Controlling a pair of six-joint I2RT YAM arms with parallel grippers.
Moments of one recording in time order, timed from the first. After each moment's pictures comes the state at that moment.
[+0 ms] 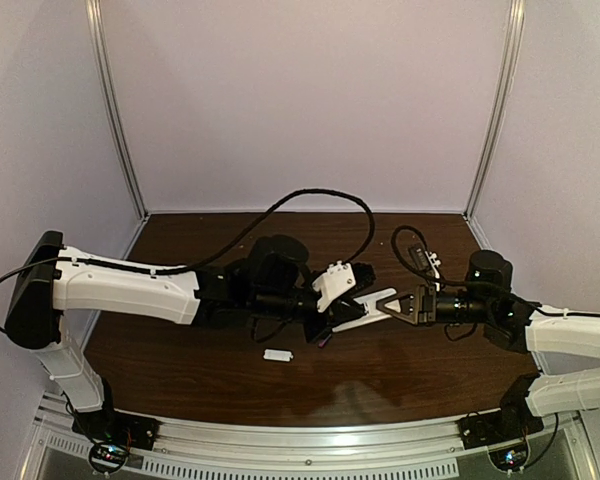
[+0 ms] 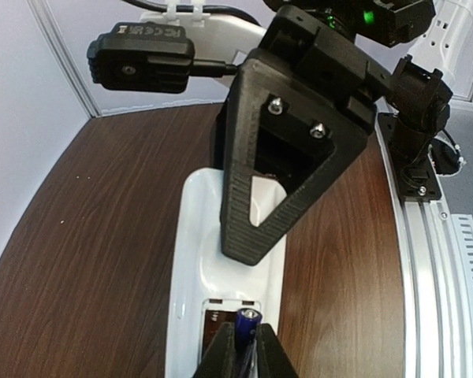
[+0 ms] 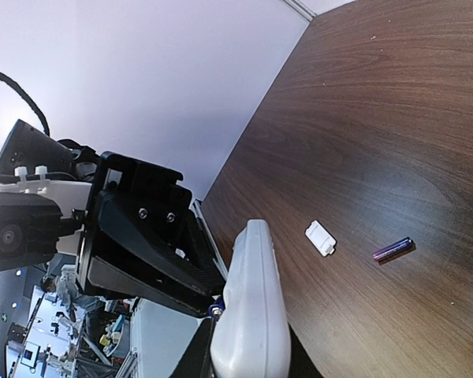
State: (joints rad) left arm -1.18 1.71 1.18 0.08 0.15 0.23; right arm 0.61 1.02 0.40 0.39 -0.71 0.82
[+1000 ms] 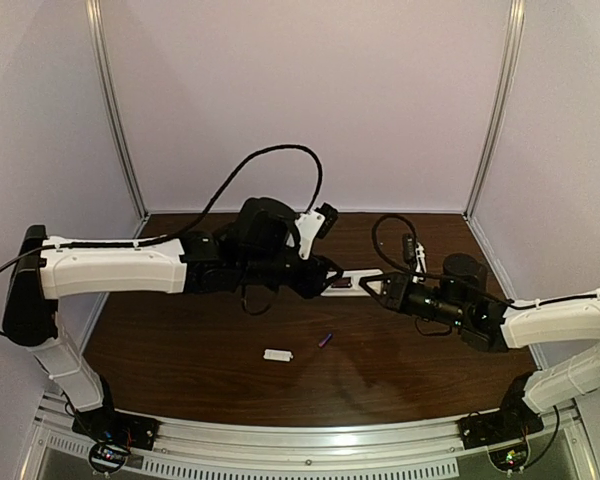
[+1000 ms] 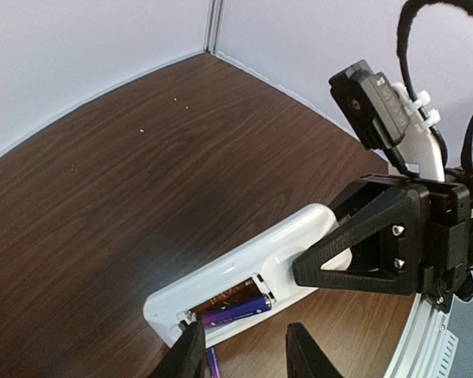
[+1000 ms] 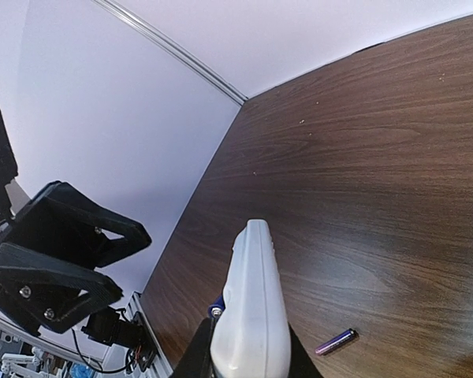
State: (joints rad) left arm -1.08 1.67 1.31 -0.12 -0.04 -0.25; right arm 0.76 1.22 0.45 0.59 -0.18 0.84
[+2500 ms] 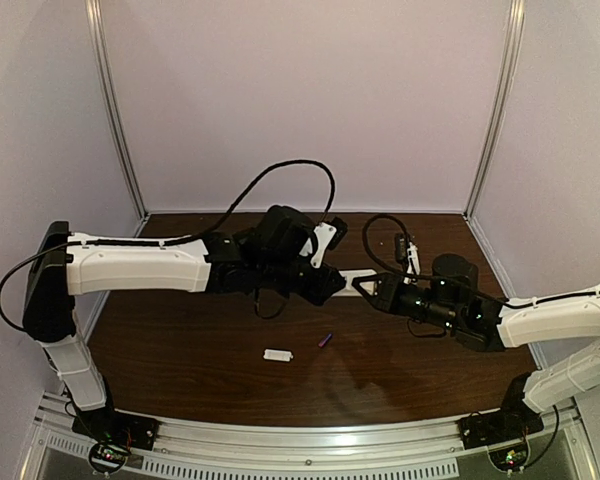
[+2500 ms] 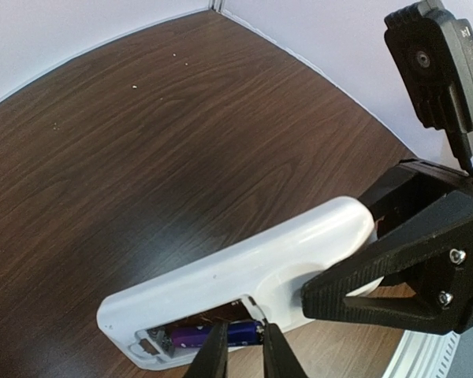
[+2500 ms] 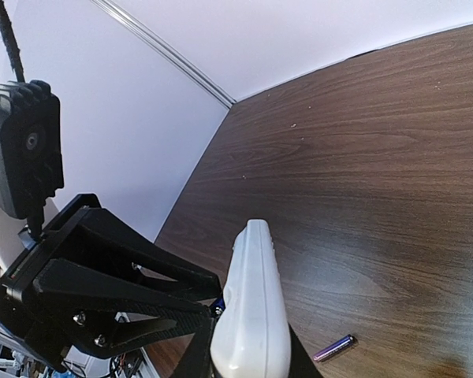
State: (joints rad) left arm -1.08 1.79 1.39 -0.20 -0.02 -0.32; right arm 0.85 1.25 0.51 0.54 -0.04 0.81
